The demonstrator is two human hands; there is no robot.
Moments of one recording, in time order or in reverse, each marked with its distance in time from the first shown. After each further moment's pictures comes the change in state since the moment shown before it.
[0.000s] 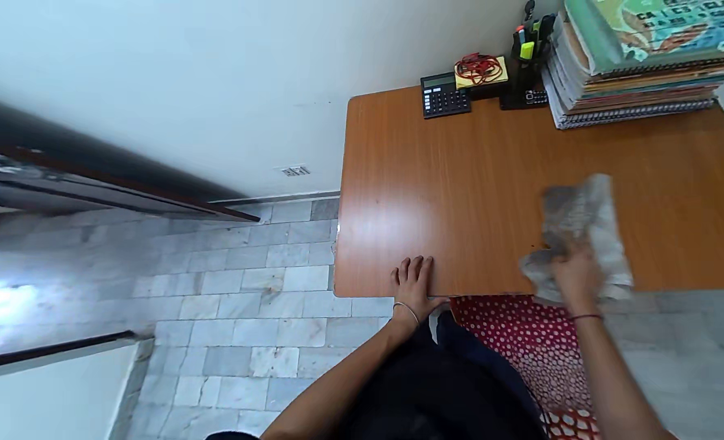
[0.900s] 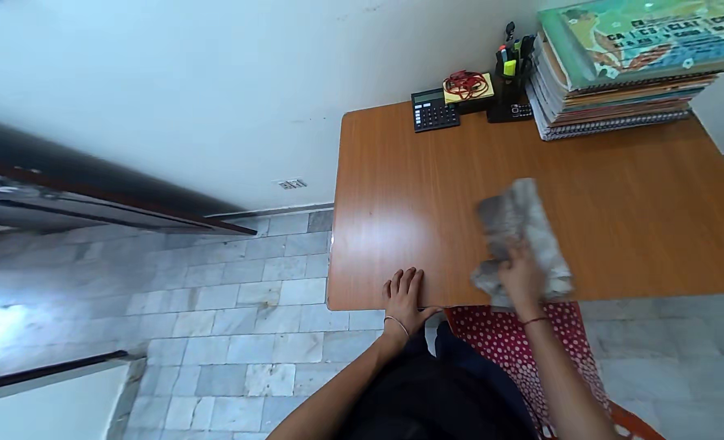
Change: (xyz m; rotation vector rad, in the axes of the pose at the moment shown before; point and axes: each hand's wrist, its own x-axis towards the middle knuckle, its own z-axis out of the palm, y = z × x) left_hand -0.002 -0.003 -0.001 0.026 0.047 0.031; right_hand -0.023 -0.051 0.035 0.040 -0.063 -0.156
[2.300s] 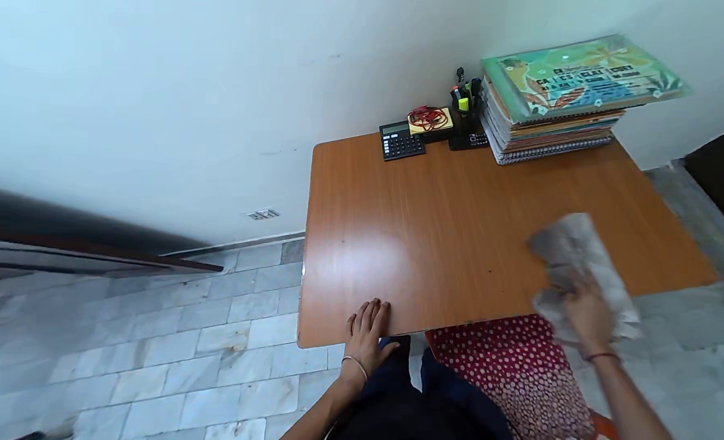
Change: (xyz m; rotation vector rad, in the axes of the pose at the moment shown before) left_hand -0.016 -0.040 0.005 0.036 0.213 0.246; right_hand 0.005 0.152 -0.070 -0.040 0.224 0.166
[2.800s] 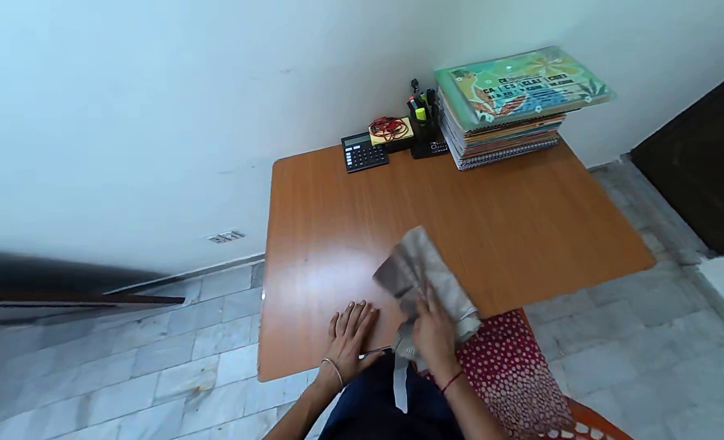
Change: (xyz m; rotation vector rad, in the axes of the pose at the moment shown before) left_hand 0.034 -0.007 0.024 0.105 0.120 0.338; right_hand -0.101 -0.164 0.076 0.028 -0.313 -0.269
